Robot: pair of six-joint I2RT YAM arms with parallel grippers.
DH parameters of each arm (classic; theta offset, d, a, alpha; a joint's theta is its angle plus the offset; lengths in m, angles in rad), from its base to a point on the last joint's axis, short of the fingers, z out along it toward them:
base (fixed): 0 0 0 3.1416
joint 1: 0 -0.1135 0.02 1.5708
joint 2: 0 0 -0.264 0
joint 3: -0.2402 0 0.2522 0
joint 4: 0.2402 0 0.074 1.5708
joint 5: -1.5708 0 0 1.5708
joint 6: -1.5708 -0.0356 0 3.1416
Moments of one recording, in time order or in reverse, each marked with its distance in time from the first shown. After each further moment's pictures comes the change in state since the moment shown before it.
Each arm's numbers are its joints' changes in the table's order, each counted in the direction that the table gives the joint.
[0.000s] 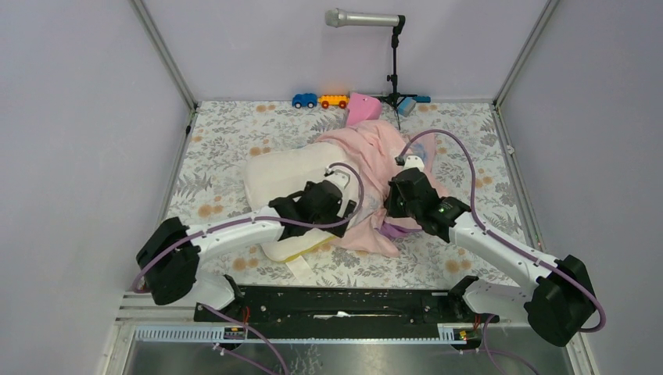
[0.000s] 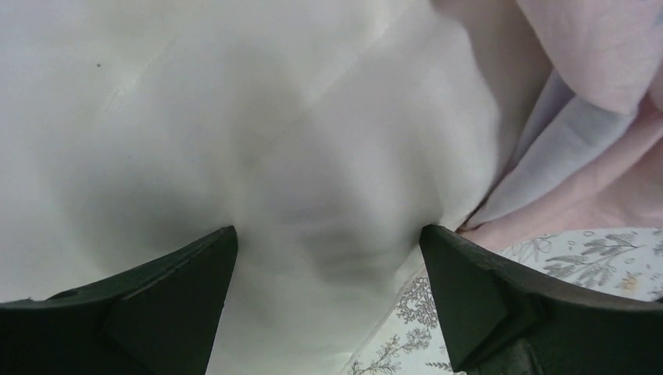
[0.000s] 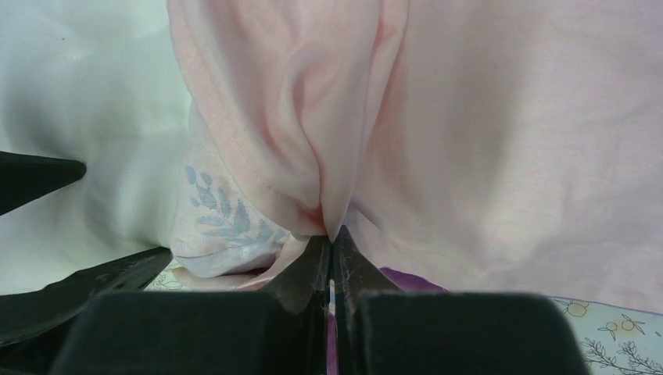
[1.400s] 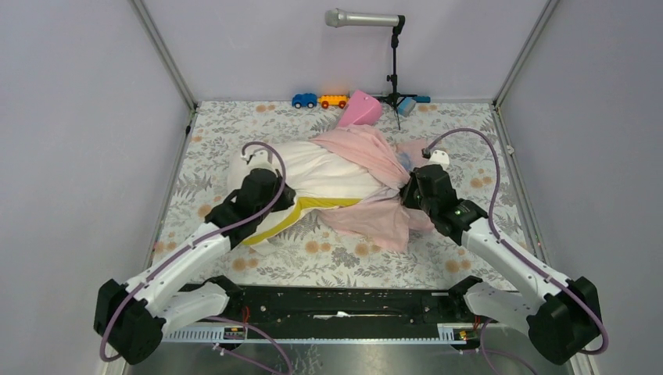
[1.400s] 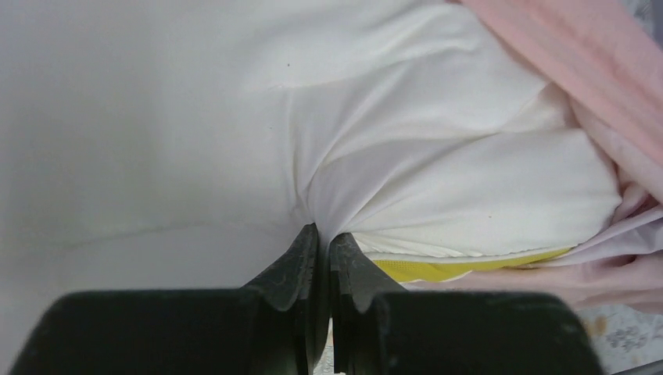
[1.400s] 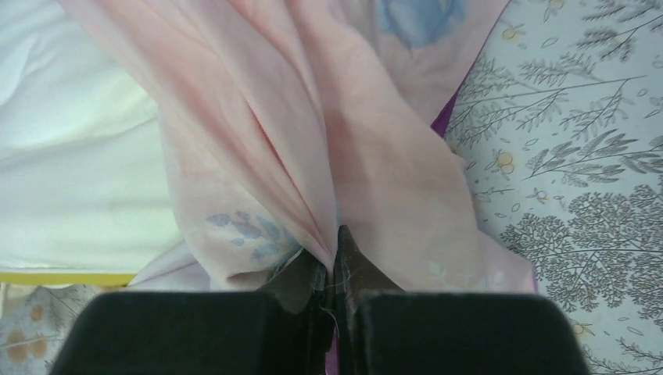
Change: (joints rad) left arm -0.353 -0.372 0.165 -0.042 -0.014 0.297; right arm 0.135 -0.079 0.044 -0.058 -0.043 -0.024
